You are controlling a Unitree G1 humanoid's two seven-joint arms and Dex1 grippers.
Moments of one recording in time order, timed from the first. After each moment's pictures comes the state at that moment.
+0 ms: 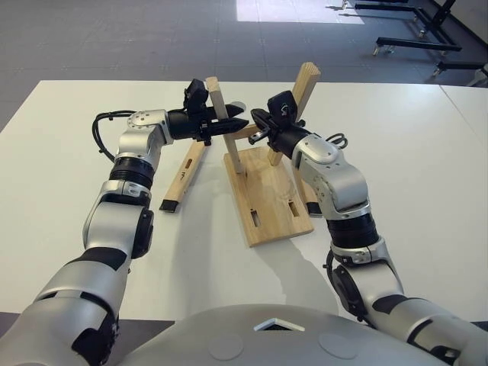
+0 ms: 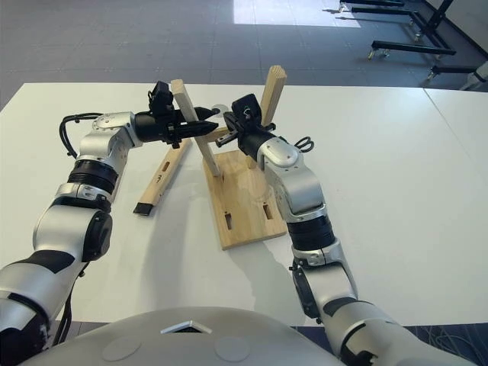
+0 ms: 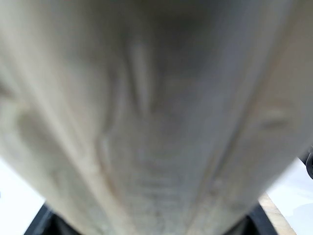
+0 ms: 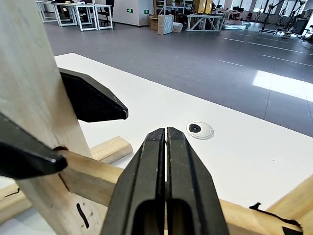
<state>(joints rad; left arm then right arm) -0.86 0.28 -0.05 0.87 -0.30 0.12 -1.31 -0.47 -0.10 0.14 -0.09 0.17 0.69 0.26</state>
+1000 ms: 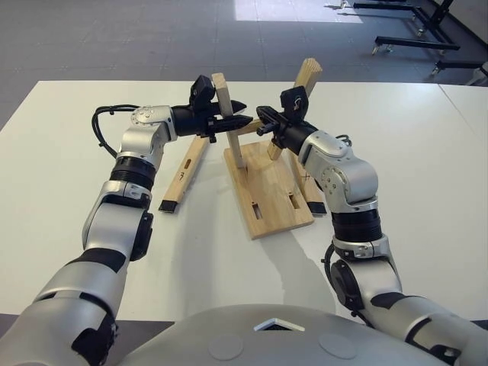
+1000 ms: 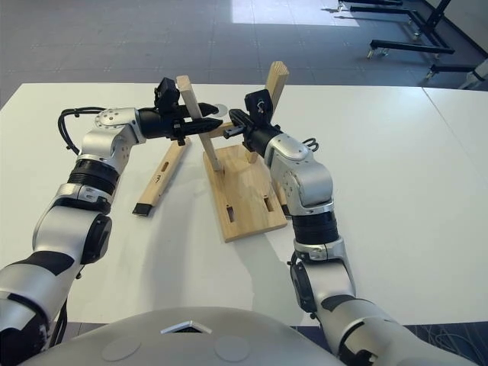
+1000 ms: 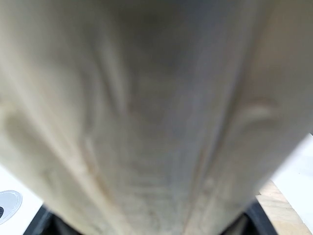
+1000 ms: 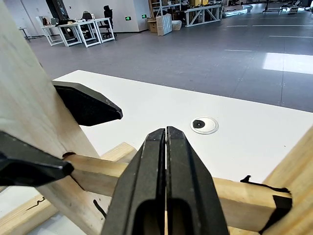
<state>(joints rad) -0.84 0.29 -0.12 0.79 -0.30 0.11 -1.20 -0.48 -0.10 0.07 -0.04 0.26 0.71 0.29</state>
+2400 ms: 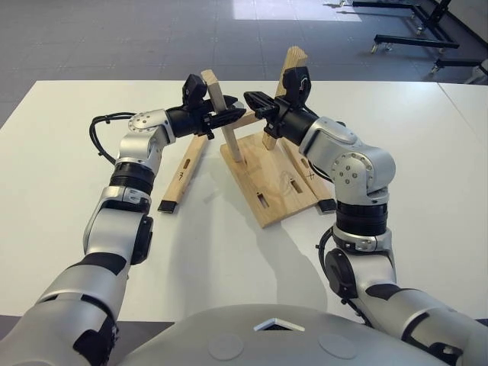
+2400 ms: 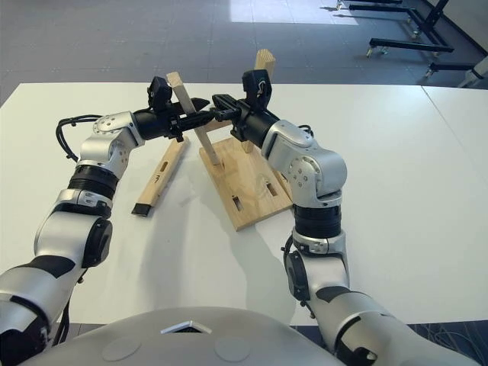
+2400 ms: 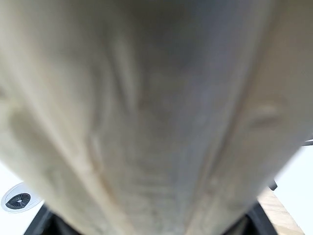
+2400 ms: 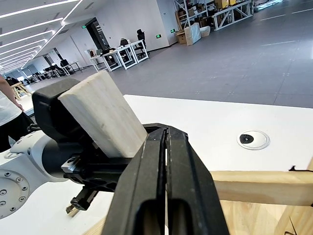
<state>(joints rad) -0.79 0.29 -0.06 0.78 -0.34 0.09 -1.09 -0.57 -0.06 -0.05 -0.17 0.52 0.93 0.26</state>
